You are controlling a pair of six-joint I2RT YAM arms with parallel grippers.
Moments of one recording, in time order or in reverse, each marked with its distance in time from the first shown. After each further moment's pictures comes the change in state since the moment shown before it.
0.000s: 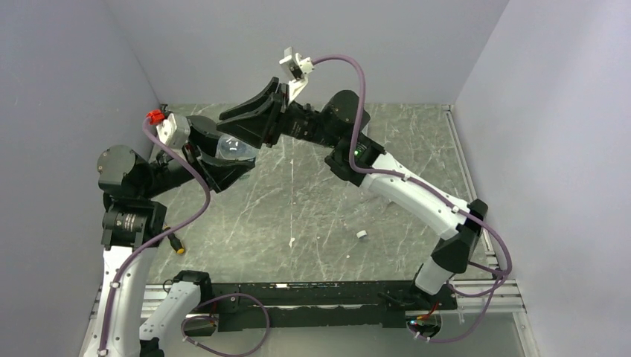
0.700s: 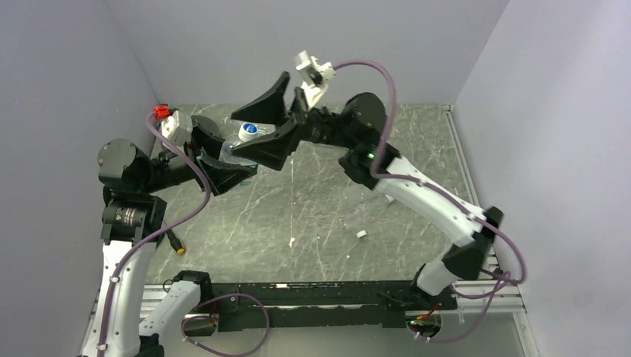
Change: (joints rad) left arm -0.004 0.042 0.039 0.026 0.179 -0.117; right arm -0.058 -0.023 -0.034 0.162 -0.306 0.078
